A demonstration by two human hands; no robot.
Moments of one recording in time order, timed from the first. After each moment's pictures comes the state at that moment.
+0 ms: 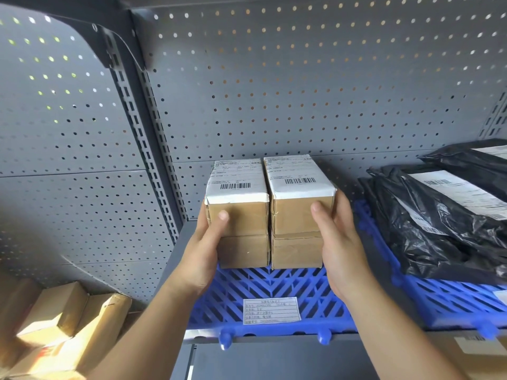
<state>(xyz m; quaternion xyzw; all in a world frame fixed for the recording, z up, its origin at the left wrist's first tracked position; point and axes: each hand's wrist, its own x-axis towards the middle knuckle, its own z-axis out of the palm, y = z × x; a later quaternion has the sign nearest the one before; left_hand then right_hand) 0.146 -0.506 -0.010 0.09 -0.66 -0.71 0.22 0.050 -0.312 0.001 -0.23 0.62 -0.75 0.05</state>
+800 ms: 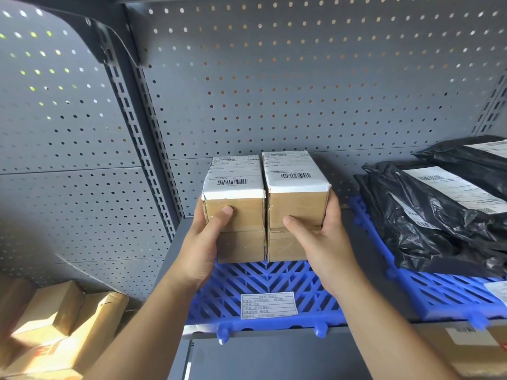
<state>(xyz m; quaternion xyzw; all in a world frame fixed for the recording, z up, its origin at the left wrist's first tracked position) 0.145 -0.502 -0.006 0.09 -0.64 -0.72 0.24 0.053 -0.316 -0.005 -0.24 0.67 -0.70 0.04</state>
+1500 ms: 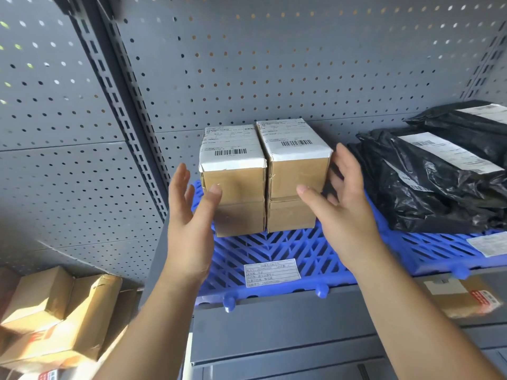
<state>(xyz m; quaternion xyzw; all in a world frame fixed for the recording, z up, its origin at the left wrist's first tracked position) 0.172 -0.488 -0.004 0.15 -0.62 -0.68 0.35 0.071 -0.300 0.003 -0.21 0.69 -0.69 -0.01</state>
